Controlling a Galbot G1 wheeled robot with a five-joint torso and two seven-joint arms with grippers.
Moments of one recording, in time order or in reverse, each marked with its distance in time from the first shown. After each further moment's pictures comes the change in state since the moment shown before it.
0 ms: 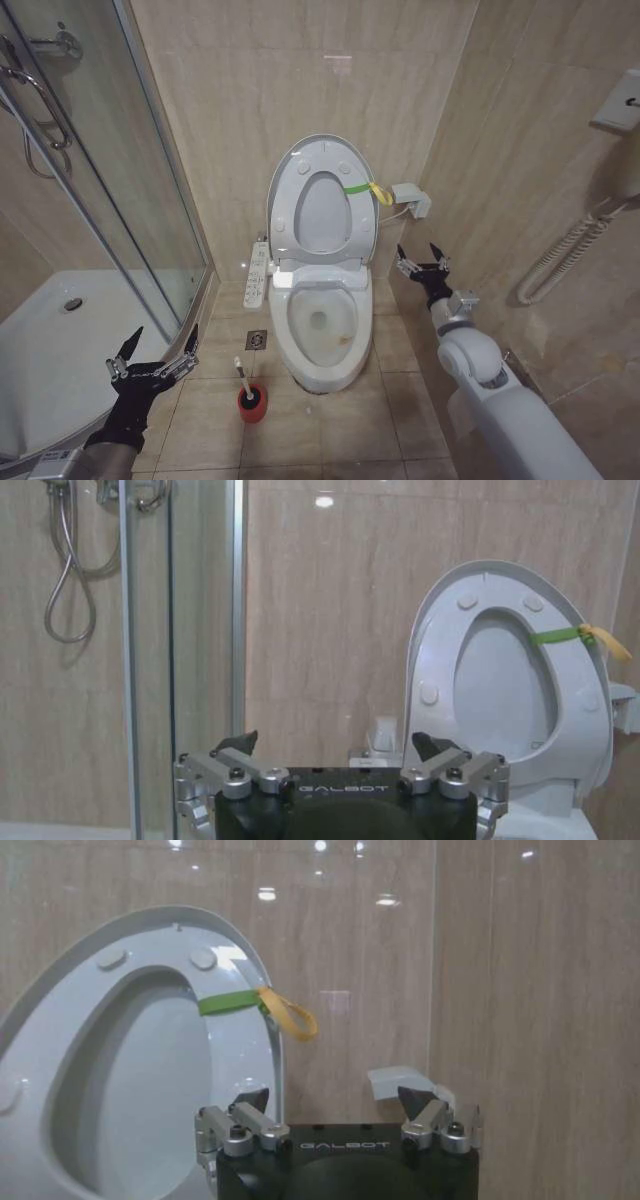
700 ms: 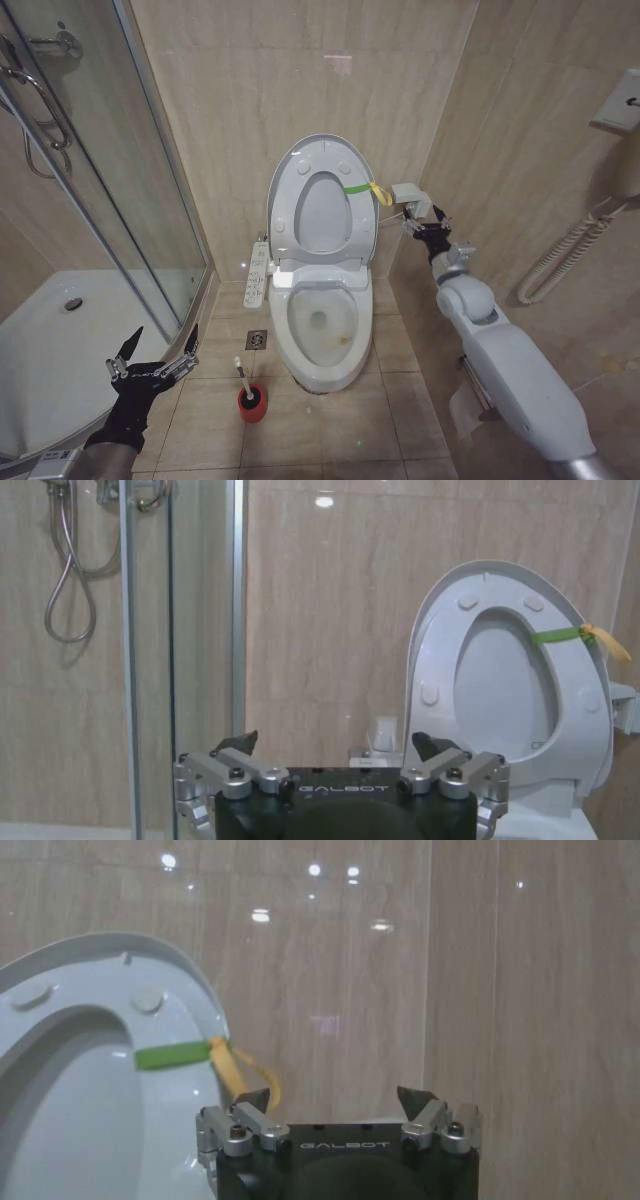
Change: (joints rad) left arm 0.000 0.000 0.000 0.000 0.000 0.000 0.000; right arm 0.299 -0.057 -0.068 -0.211 0.064 -0.016 -0.016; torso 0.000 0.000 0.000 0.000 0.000
